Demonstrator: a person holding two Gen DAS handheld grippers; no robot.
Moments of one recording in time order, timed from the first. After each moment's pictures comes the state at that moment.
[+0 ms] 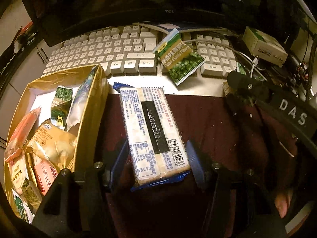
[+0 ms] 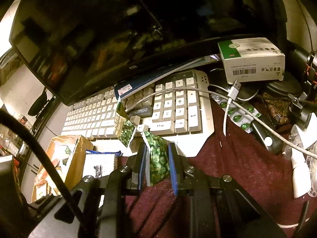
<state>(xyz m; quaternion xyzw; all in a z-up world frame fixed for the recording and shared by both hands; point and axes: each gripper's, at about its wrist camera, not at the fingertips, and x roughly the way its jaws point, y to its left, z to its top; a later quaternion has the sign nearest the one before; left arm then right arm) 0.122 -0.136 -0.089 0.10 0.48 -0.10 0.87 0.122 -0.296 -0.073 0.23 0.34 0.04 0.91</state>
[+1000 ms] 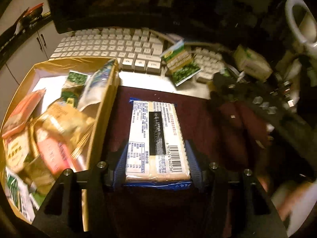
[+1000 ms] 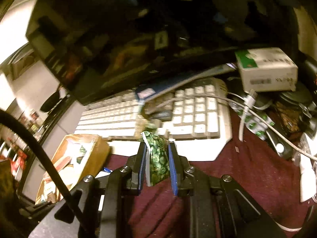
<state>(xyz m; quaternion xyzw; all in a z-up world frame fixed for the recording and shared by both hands) 0.095 -0.090 -0.059 0.00 0.48 -0.14 0.87 0.113 -0.277 -0.060 0.21 0.30 0.10 0.92</state>
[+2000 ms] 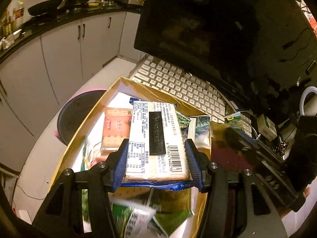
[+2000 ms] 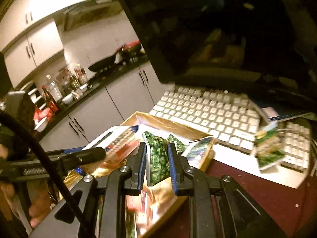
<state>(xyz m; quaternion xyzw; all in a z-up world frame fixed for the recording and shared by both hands) 0.130 0.101 -0.004 -0.12 0.42 -0.08 0.89 0.133 -0.105 -0.011 0.09 0.31 0.27 0.91</state>
